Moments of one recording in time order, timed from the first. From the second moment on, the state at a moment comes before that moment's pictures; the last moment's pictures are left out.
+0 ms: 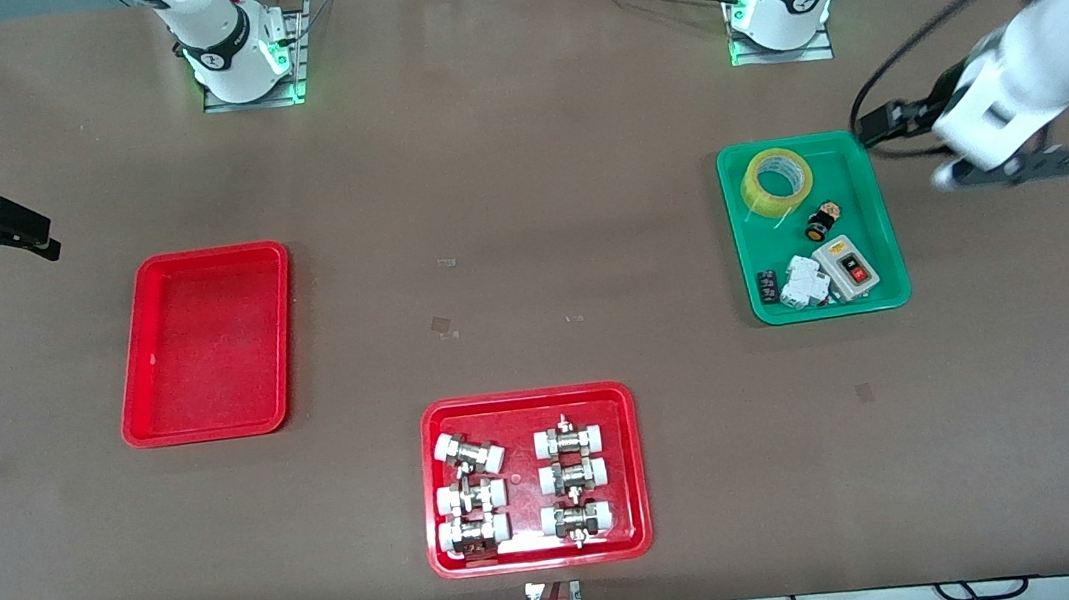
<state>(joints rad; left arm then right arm) -0.01 0.06 -0.10 -1.80 -0.07 1.52 -0.13 -0.07 -0.04 0.02 -1.73 0.00 1.71 -0.04</state>
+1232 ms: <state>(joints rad) 0.07 0.21 -0.09 -2.46 -0.08 2.24 -0.01 -0.08 -0.03 0.02 -1.73 0.00 1.68 -0.04</state>
